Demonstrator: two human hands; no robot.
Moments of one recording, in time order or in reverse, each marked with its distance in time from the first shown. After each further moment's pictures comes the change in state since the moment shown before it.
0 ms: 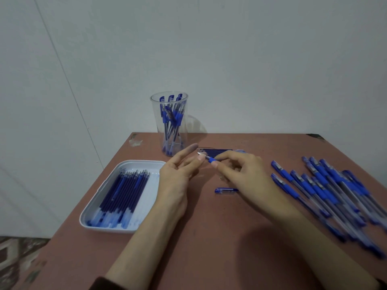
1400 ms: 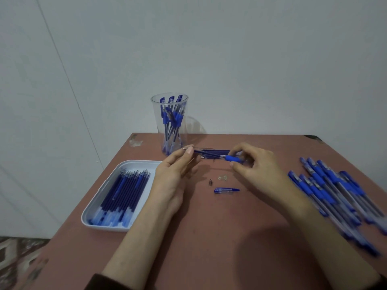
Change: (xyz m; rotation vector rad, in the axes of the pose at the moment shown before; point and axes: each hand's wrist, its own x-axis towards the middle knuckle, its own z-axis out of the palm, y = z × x) left_hand 0.005 0.008 -0.006 -0.124 0.018 -0.084; right_hand 0.005 0.001 -0.026 -0.314 0.071 -0.022
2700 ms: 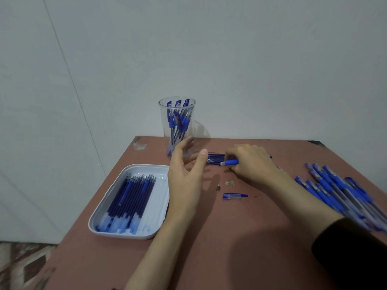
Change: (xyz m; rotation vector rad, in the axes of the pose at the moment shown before) left_hand -0.010 -0.003 0.006 0.401 0.075 0.459; right_hand 0.060 0.014 0.026 -0.587 -0.197 -0.152
